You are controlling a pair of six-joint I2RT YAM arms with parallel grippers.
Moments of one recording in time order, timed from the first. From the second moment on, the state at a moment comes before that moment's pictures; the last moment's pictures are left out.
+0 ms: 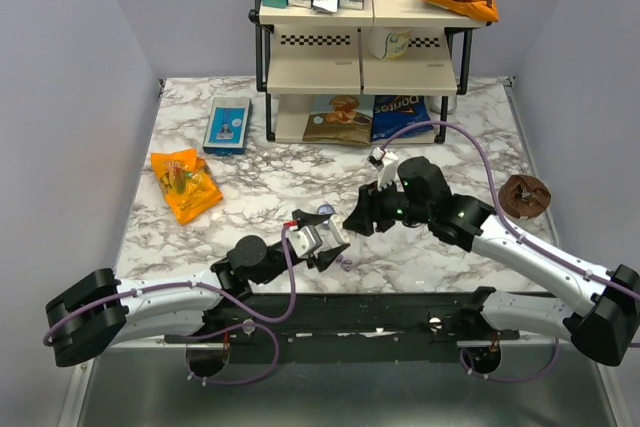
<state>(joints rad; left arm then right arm) -1.09 0.96 0.20 0.85 0.01 0.13 0.81 1.10 0.87 -0.33 -0.28 0.41</state>
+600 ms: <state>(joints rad) -1.09 0.95 0.15 0.92 0.00 0.12 0.80 1.09 0.85 -0.28 -0.32 0.43</state>
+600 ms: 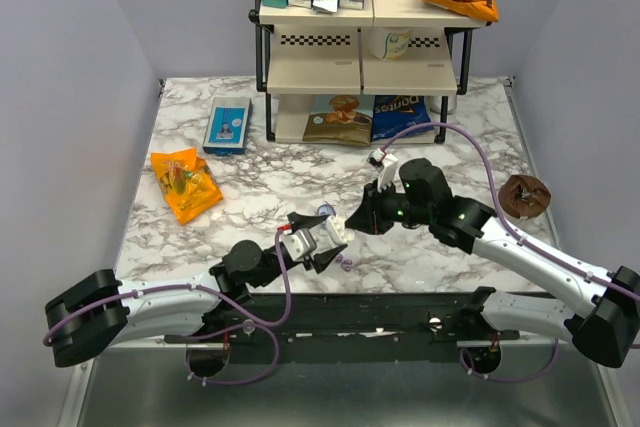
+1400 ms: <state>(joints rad) -1.11 1.00 0.25 0.87 -0.07 0.04 0.80 1.04 0.88 -0.36 -0.24 0.32</state>
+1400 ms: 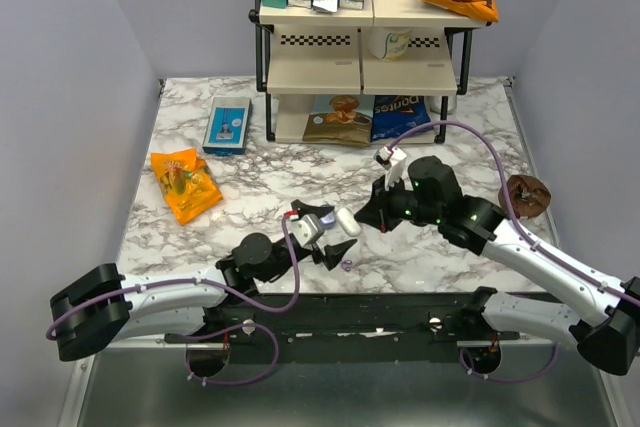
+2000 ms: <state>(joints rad) -1.08 0.97 0.31 0.58 -0.17 -0.11 0.85 0.99 0.95 -0.48 -0.02 0.19</state>
